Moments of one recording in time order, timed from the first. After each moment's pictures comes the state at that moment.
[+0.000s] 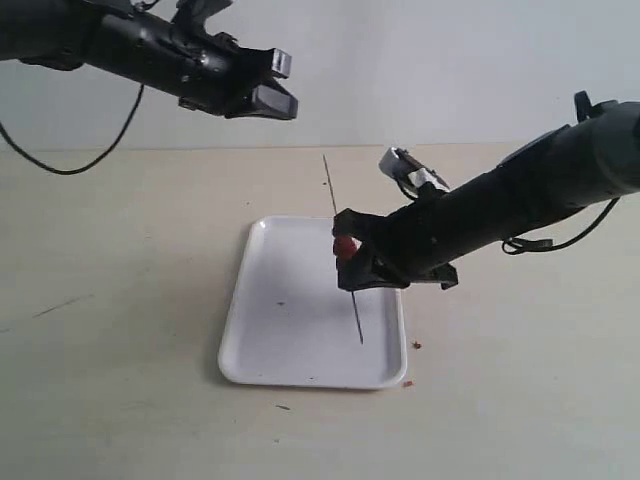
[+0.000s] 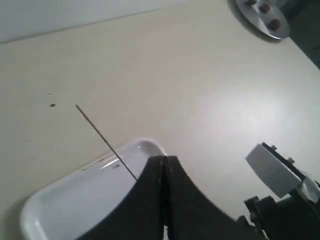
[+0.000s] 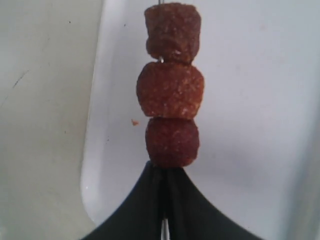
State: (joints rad) left arm -0.33 2.06 -1.68 -1.03 0.75 0.77; right arm 0.17 2.05 -1.12 1.27 0.68 -0.77
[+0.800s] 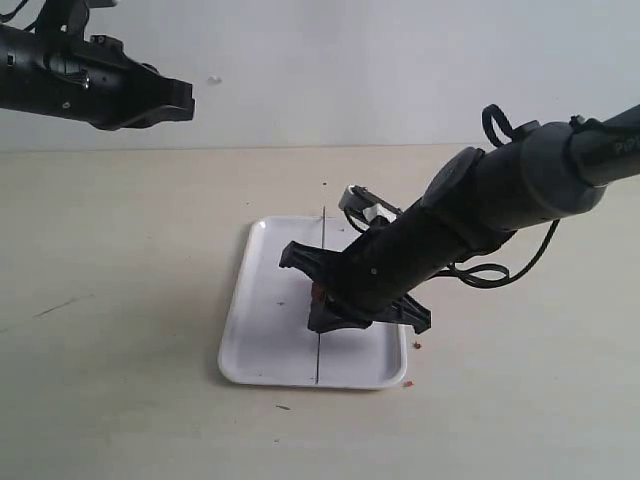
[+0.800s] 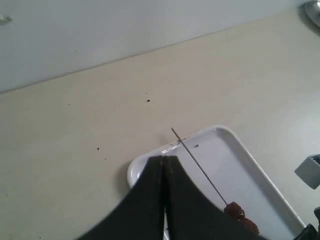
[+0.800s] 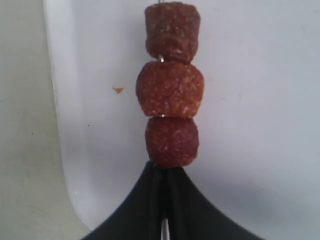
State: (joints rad) left arm -0.25 1.70 -1.20 -1.15 0.45 1.11; right arm 0.36 2.05 -1.12 1.01 0.50 -0.22
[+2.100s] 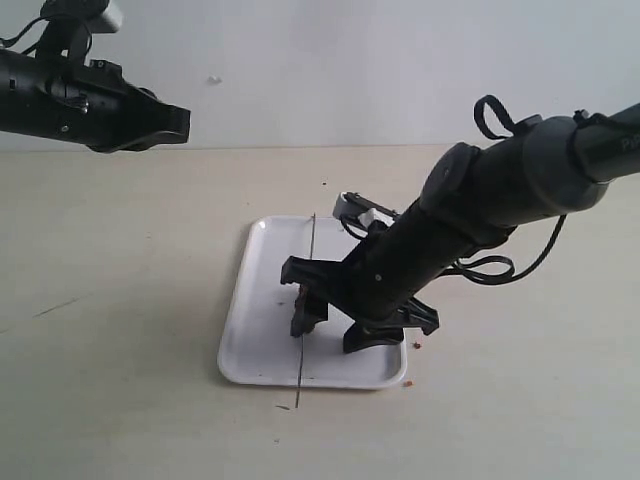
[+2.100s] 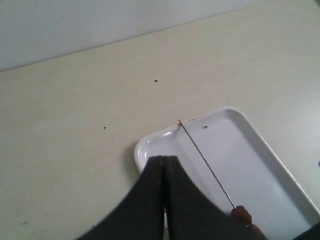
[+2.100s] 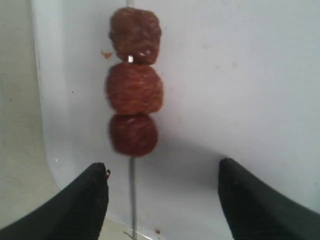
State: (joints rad) left arm -0.25 1.70 -1.15 -1.14 0.43 1.13; right arm 0.37 2.04 -1.12 0.84 0.55 -0.15
